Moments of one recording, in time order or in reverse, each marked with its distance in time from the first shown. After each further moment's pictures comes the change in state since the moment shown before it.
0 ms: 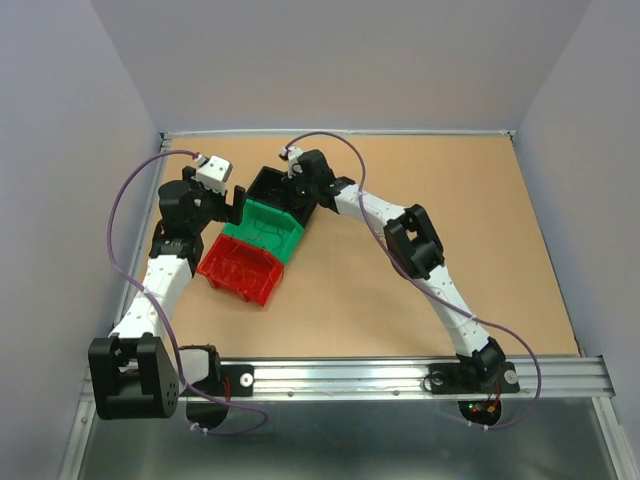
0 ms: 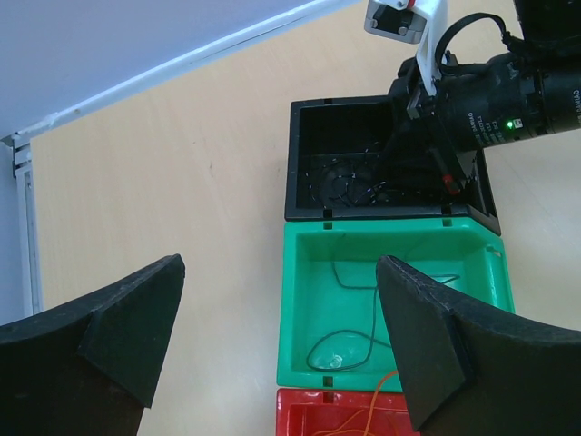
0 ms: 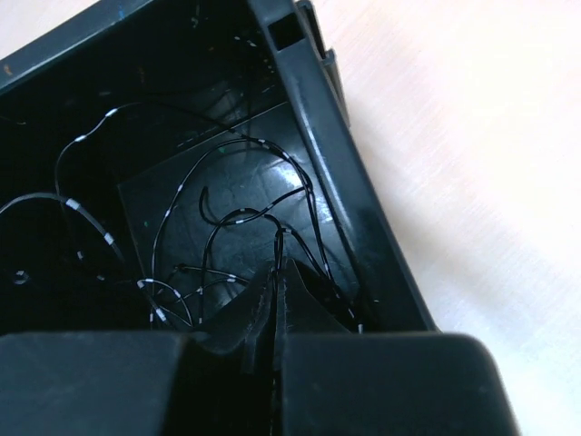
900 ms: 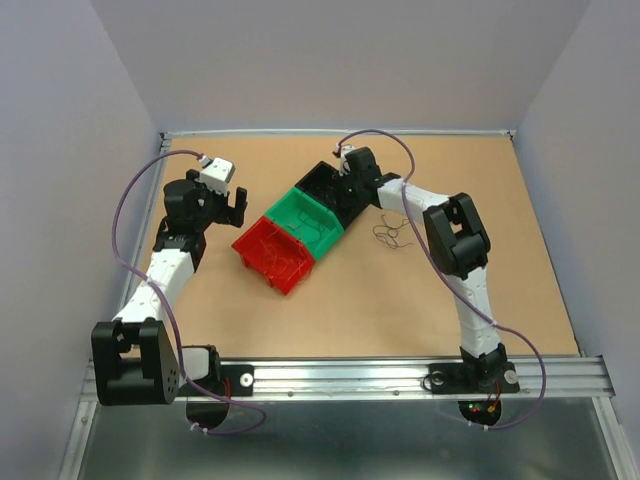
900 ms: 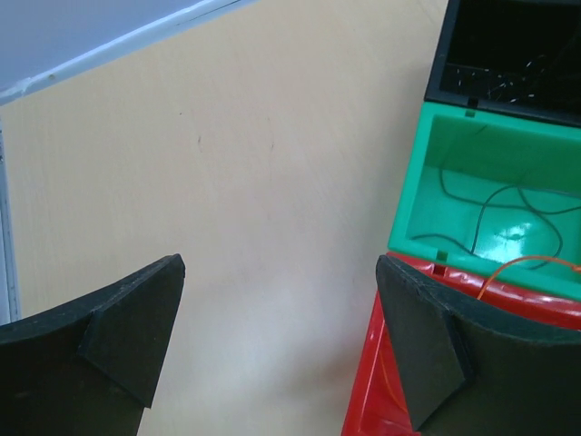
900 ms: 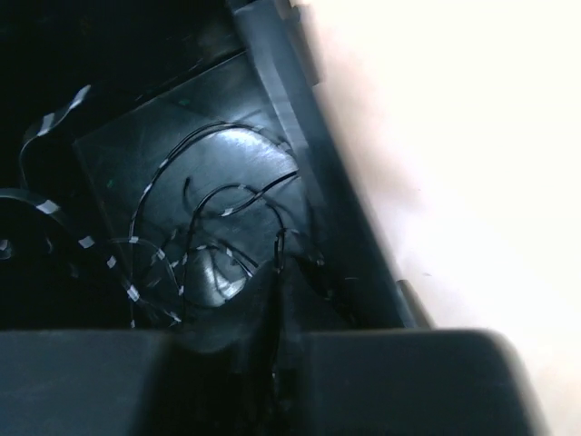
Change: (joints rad) left arm 0.000 0.063 0.001 -0.008 -0.010 0.000; right arm -0.156 -0.346 -0.517 0.002 0.172 0.010
